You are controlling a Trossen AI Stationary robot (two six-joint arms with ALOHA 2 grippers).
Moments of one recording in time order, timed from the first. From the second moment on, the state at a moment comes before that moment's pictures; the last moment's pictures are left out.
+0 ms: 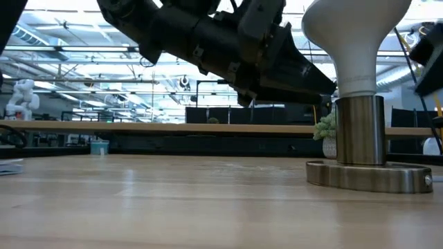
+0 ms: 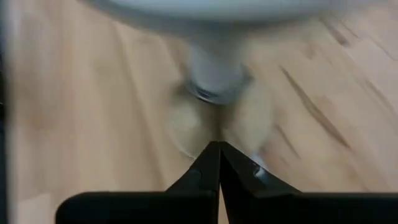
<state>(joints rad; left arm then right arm) -0.24 2.05 1.17 0.48 -0.10 -0.15 0.84 1.53 0.89 -0.52 0.60 1.14</state>
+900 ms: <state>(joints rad) -0.22 2.05 1.17 0.57 -0.08 -0.12 0.77 1.53 0.89 -0.38 0.68 0.93</state>
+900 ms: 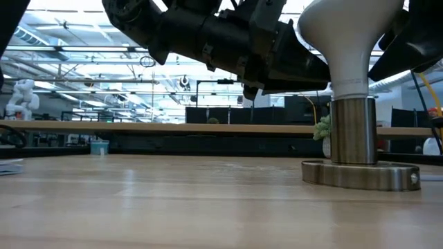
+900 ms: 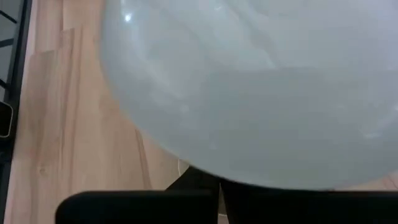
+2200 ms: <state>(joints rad) -0.25 2.05 1.17 0.58 -0.06 -0.13 0.81 1.53 0.89 -0.30 0.68 0.94</state>
